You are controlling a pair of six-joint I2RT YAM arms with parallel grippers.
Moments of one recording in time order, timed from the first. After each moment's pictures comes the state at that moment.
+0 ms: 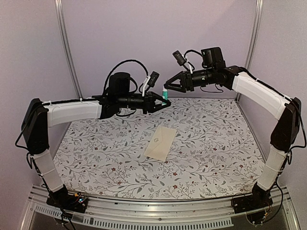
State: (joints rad) left arm -0.71 1.80 1.36 0.26 0.75 -0.24; right arm 0.55 1.81 1.81 -0.43 -0.89 0.00
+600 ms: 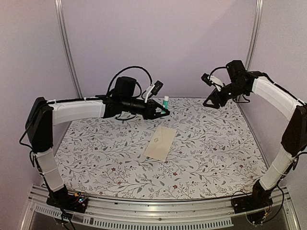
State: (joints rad) left arm -0.71 1.85 1.40 0.05 0.72 -0.15; right arm 0.28 1.66 1.60 -0.81 -0.44 -0.50
